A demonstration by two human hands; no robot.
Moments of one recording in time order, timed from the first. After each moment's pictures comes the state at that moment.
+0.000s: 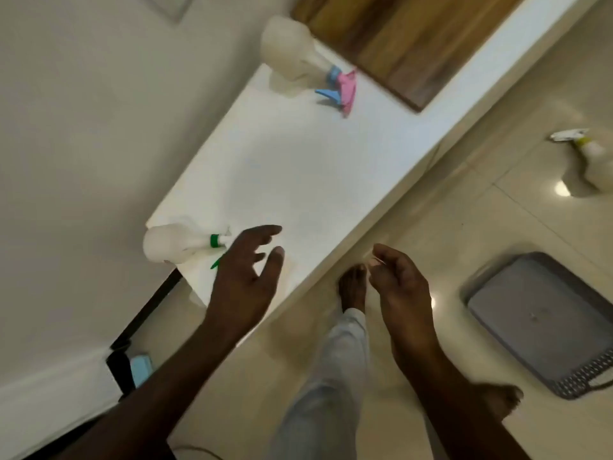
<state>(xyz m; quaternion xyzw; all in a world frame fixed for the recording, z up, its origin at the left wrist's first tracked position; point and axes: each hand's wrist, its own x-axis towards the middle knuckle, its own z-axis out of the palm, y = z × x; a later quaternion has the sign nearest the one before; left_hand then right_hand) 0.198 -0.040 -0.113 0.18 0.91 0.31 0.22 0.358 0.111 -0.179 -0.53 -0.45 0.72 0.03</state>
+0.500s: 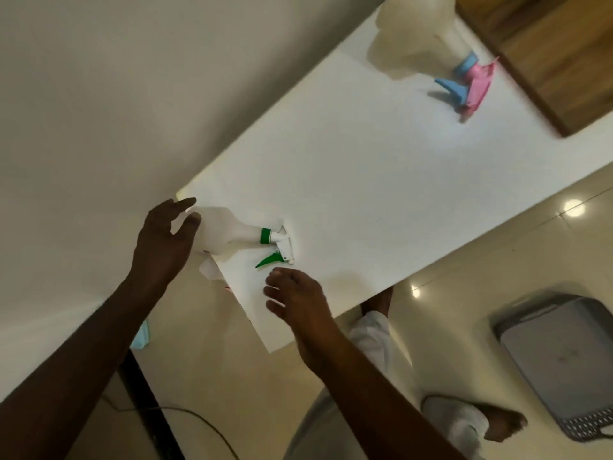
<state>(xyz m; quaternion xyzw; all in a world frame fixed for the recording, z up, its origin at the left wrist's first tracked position) 0.005 -0.213 -0.140 -0.05 0.96 0.17 0.20 0.174 -0.053 -0.175 -0.46 -0.25 0.82 -0.23</state>
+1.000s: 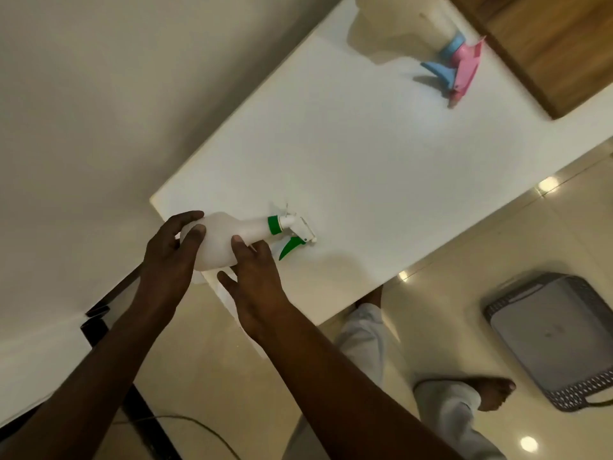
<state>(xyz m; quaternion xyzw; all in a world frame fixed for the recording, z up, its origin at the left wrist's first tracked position) 0.027 -0.189 -0.156 -0.08 0.91 0.33 0.23 0.103 -0.092 -0.188 -0.48 -0.11 0.86 -0.16</state>
